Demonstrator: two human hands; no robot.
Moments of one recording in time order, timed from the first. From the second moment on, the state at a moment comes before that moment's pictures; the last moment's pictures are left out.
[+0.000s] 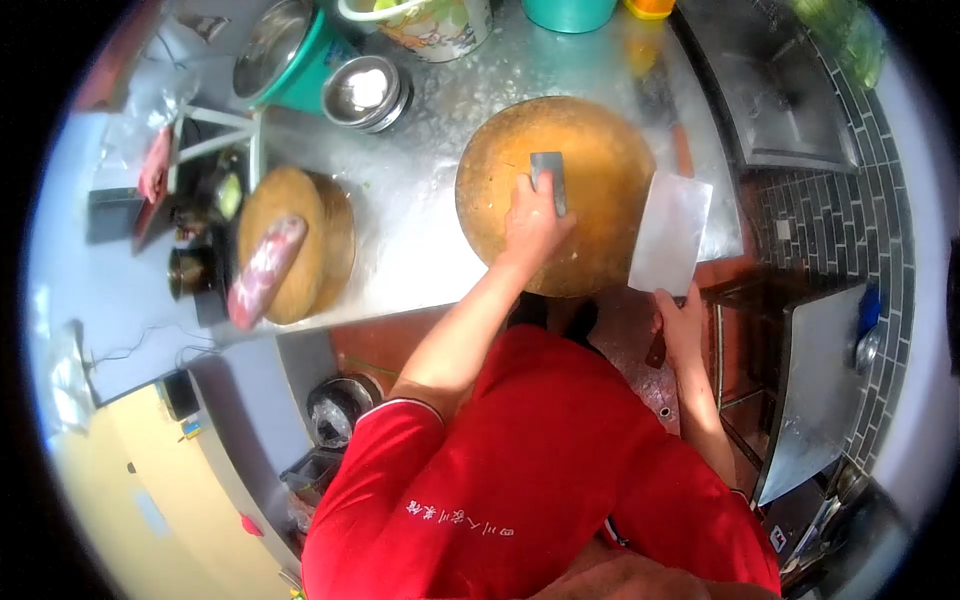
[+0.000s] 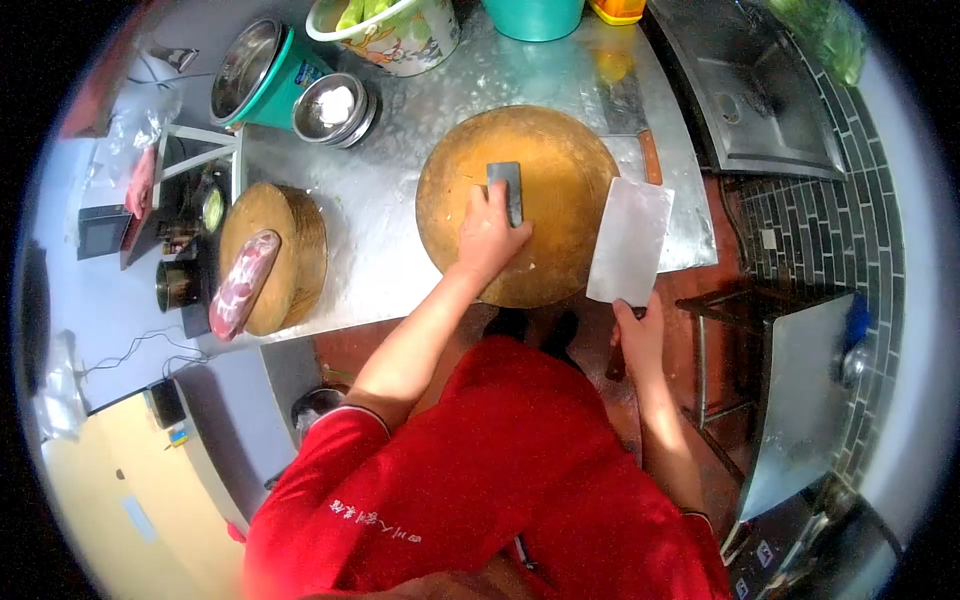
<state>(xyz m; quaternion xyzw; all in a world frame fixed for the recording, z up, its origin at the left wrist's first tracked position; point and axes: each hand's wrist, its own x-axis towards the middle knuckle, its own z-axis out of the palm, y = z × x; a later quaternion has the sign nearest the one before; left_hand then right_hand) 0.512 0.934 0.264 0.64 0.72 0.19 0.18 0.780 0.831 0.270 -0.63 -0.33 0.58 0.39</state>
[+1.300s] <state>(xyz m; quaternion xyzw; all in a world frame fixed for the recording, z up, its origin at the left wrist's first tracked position) 0.475 0.923 0.276 0.56 0.71 0.39 0.19 0.749 0.842 0.271 -0.60 -0.36 0.63 0.34</state>
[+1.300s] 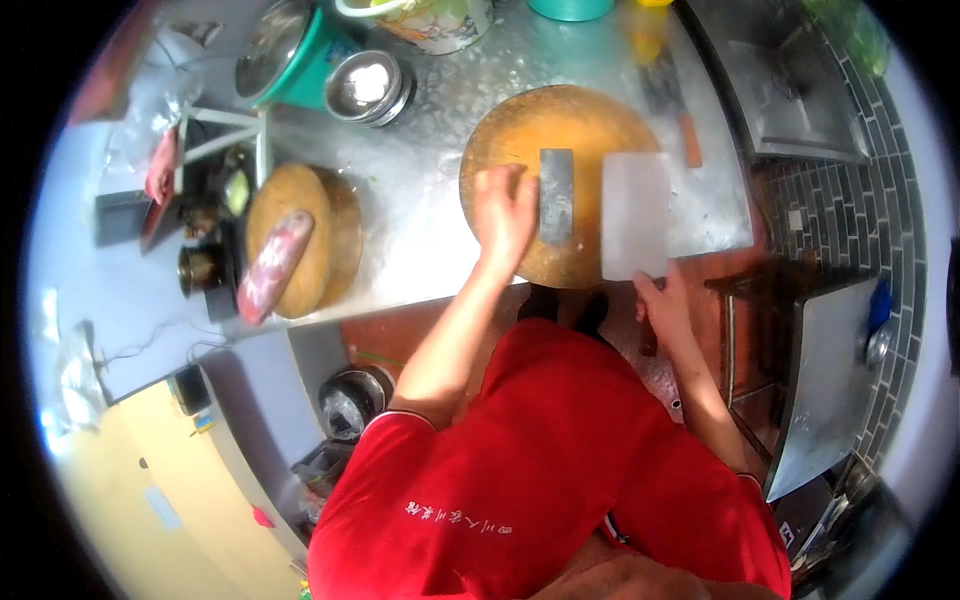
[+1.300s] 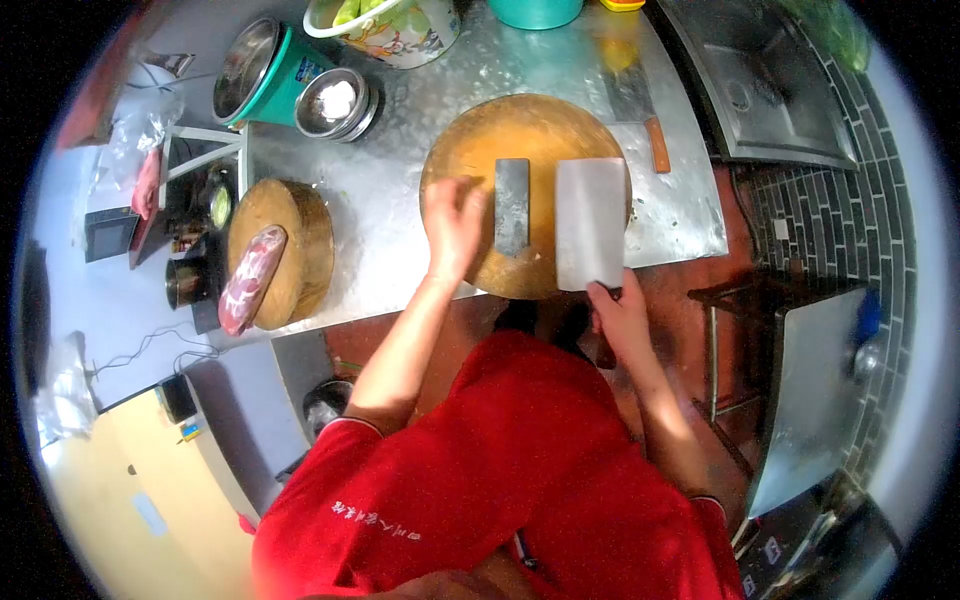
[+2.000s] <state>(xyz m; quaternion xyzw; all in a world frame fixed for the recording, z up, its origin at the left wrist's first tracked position) 0.540 1.010 0.216 0.96 0.19 0.19 0.11 0.698 0.912 0.270 -0.63 -0.41 0.65 0.12</state>
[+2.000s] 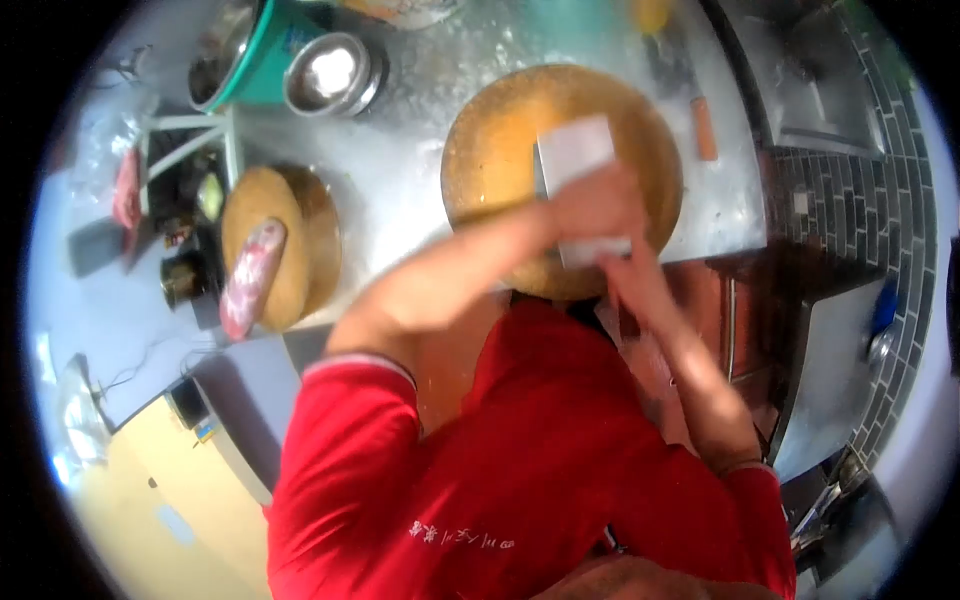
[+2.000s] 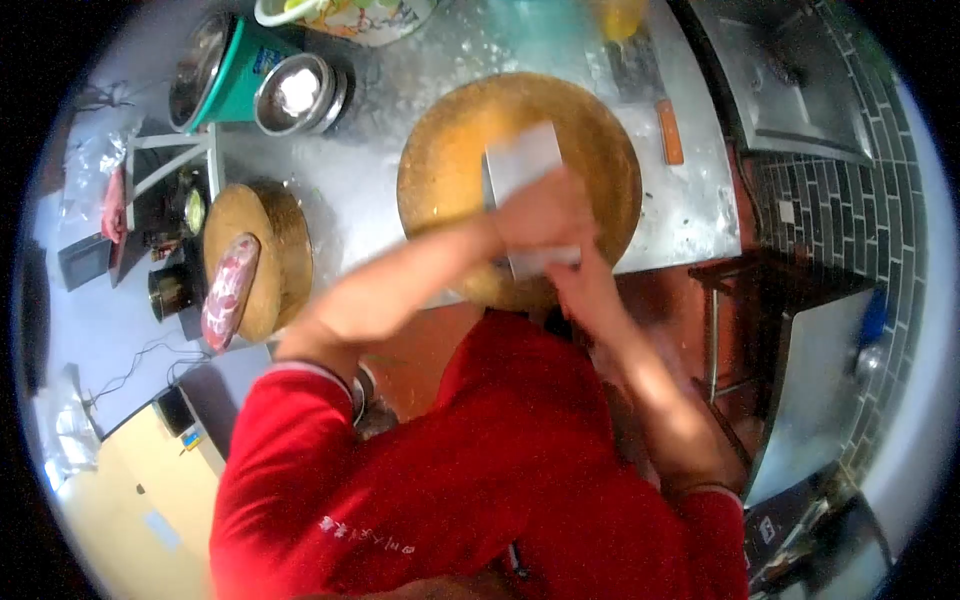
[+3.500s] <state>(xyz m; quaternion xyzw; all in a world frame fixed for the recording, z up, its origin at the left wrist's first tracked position) 0.550 1.008 0.210 0.91 0.27 0.25 0.19 0.700 0.920 0.253 -0.60 -0.55 0.55 0.18</state>
